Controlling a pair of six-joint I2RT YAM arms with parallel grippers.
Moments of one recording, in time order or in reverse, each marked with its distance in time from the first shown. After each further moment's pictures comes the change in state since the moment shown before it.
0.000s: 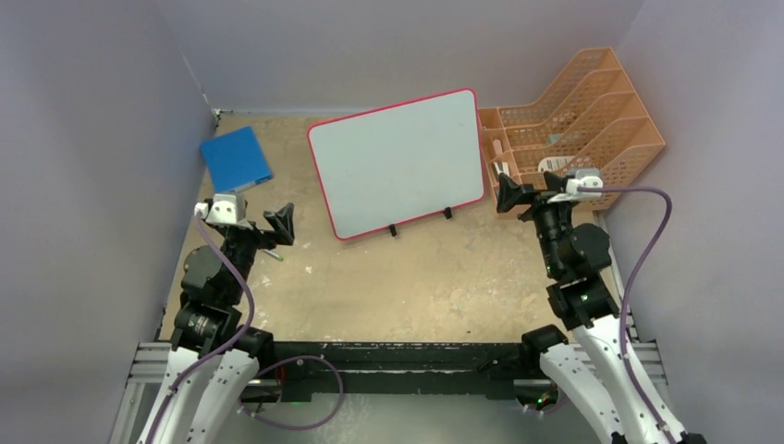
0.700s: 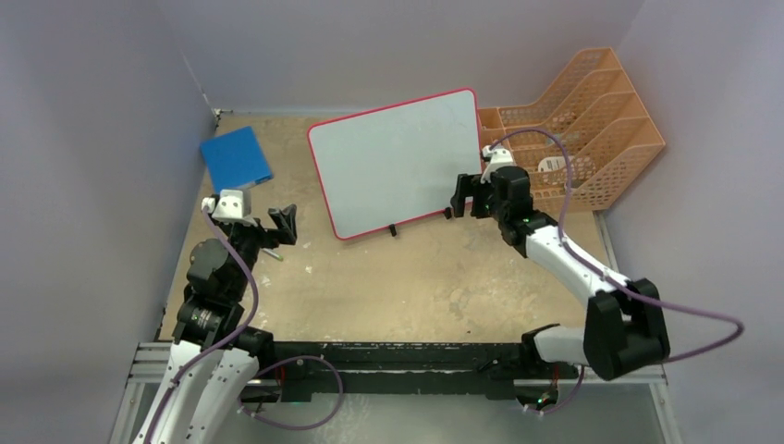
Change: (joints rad) left arm 0.000 0.043 0.000 -0.020 -0.003 -0.002; right arm 0.000 0.695 0.147 -0.135 -0.209 0.081
